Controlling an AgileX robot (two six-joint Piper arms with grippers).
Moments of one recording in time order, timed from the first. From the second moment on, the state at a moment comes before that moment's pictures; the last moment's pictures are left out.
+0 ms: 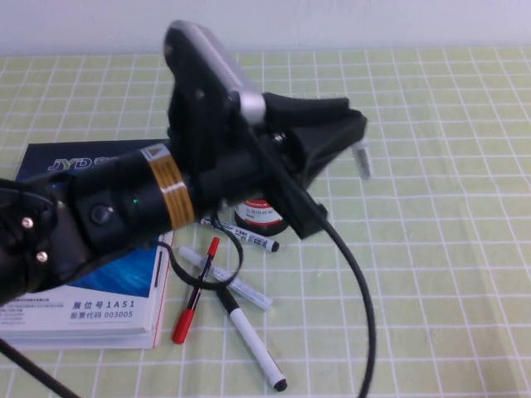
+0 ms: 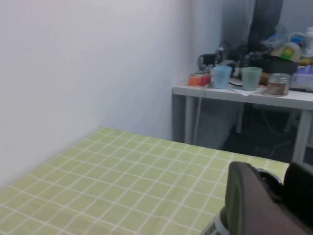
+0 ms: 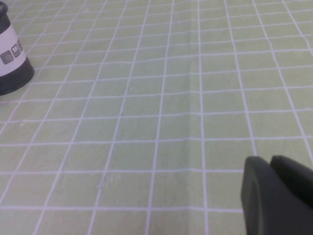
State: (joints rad) right arm 0.12 -0.01 0.03 0.14 0.38 0.03; left arm -0.62 1.40 -0.89 0.98 -0.65 -0.74
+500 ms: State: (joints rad) right arm 0.12 -0.01 0.03 0.14 0.38 0.03; left arm -0.67 1.58 -0.88 0.90 -0.44 -0.74
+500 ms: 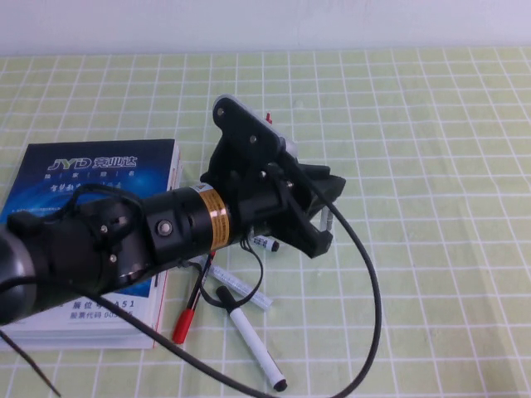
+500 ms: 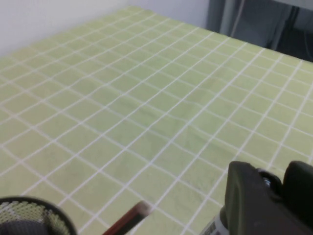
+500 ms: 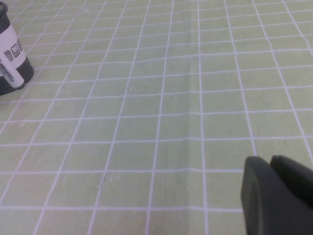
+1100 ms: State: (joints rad) right arm 0.12 -0.01 0.03 0.14 0.38 0.03; left arm -0.62 1.71 -0.86 0.82 -0.61 -0.68
